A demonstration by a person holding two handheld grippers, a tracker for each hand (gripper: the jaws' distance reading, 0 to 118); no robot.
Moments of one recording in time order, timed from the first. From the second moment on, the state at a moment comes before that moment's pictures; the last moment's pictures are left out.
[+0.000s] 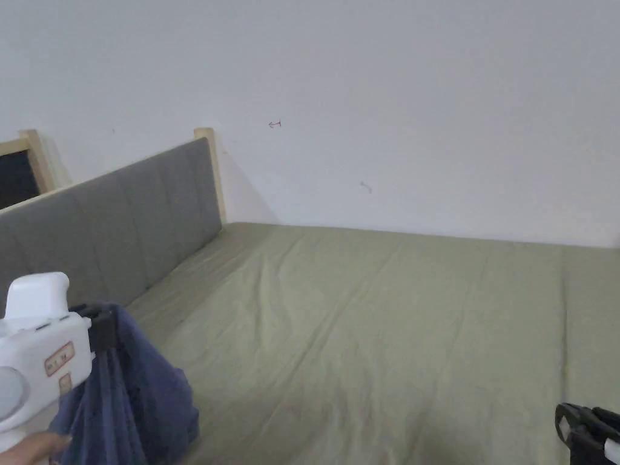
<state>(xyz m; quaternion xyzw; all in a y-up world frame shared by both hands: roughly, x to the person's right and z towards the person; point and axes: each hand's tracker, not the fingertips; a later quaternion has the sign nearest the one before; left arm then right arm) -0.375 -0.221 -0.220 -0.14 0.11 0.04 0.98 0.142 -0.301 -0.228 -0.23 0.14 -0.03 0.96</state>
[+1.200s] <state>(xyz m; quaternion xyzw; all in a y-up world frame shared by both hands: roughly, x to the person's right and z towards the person) -0.099 -0.347 -0.367 -0.49 -0.25 0.17 0.82 0.248 -0.309 -0.202 -0.22 0.01 -0.10 0.97</state>
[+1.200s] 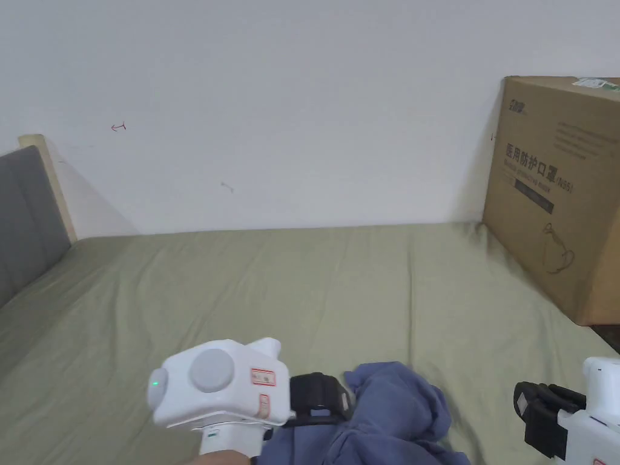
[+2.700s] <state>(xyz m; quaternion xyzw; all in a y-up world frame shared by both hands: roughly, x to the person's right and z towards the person) -0.210 -0.422 -0.302 -0.41 -0.12 0.11 0.89 0.260 -0.415 -0.416 -0.43 0.05 -0.15 0.89</state>
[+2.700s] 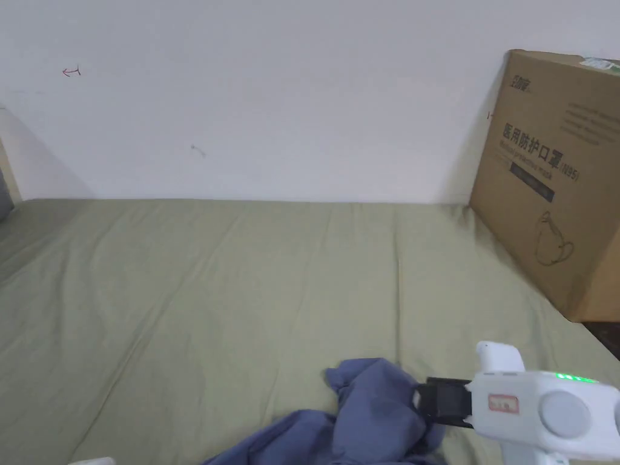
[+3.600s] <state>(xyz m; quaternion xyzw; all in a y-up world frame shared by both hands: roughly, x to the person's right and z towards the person) -0.268 -0.209 -0.320 -0.22 -0.13 0.06 0.96 0.303 -0.168 -0.345 -0.30 0.12 -0.07 0.94</state>
